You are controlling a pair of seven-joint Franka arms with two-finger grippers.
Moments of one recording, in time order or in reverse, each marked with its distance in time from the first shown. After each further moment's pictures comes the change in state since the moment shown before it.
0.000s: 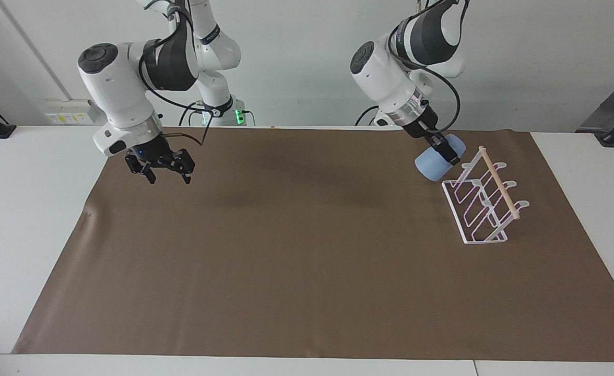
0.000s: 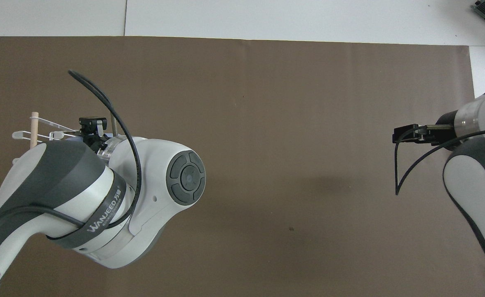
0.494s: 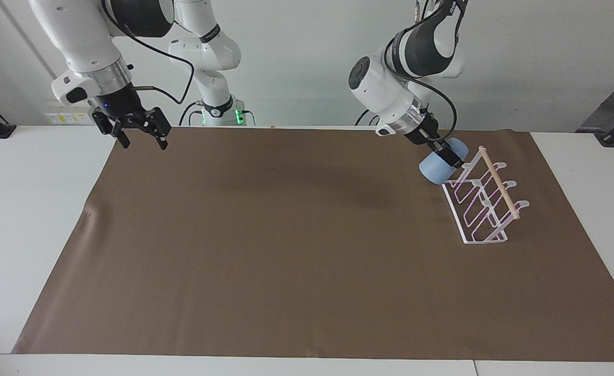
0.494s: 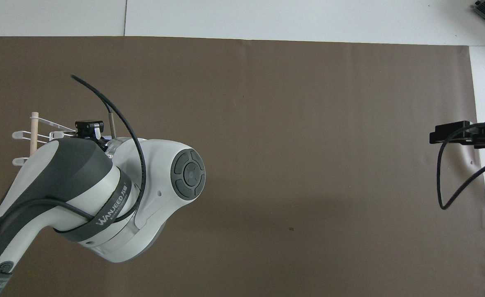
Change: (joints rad) left arm 0.003 0.006 0.005 -0.033 0.029 -0.019 -0.045; right arm -0.018 -0.081 -0.001 0.143 -0.001 -0.205 0.025
